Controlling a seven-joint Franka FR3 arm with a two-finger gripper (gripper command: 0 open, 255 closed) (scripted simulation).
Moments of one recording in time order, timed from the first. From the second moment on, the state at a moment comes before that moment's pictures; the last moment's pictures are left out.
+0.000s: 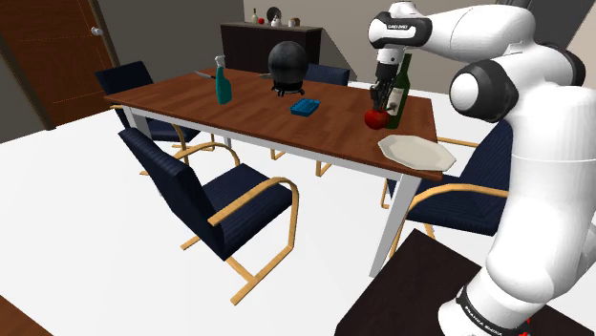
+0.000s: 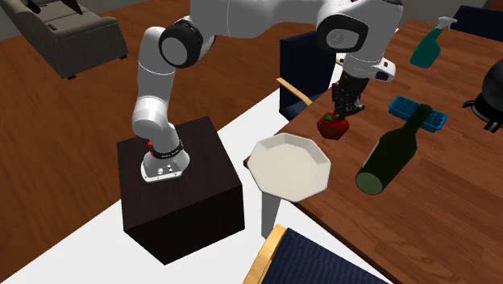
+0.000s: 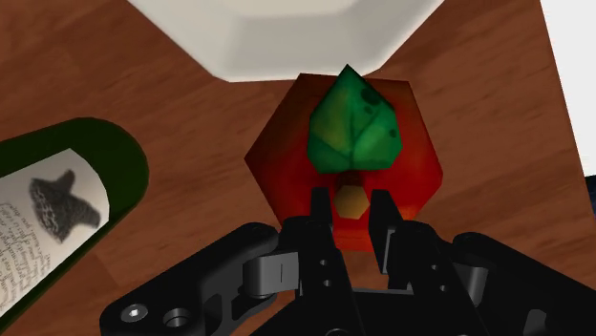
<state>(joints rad) -0.28 0.41 -0.37 -1.25 0.16 1.62 -0.55</state>
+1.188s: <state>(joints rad) -0.29 0.00 -0.43 -1.60 0.01 1.59 -0.64</state>
